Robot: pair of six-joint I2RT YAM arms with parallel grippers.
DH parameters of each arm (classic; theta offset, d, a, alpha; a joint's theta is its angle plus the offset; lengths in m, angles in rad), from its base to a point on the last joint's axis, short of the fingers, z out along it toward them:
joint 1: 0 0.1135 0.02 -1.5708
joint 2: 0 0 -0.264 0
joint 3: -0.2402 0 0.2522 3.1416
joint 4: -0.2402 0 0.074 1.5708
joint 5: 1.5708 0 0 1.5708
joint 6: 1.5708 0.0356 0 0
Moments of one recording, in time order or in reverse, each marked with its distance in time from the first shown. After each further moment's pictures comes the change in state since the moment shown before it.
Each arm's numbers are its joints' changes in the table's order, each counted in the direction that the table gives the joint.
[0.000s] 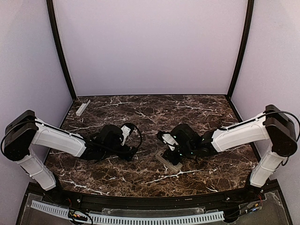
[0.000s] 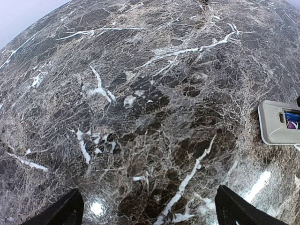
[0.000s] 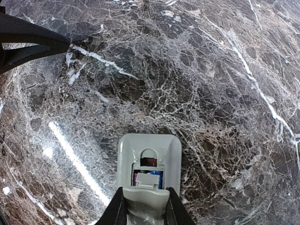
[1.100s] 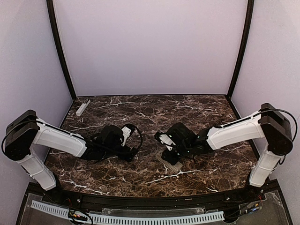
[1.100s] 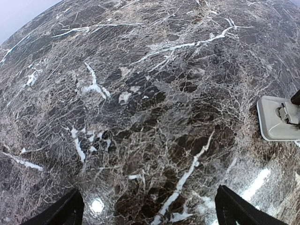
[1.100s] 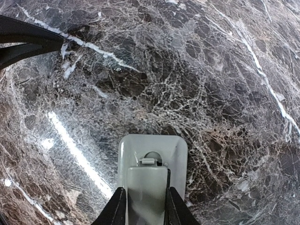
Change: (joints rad) left arm 0.000 0.012 0.000 0.001 0.016 0.002; right arm 0.000 0.056 -0.075 -0.094 -0.012 0.002
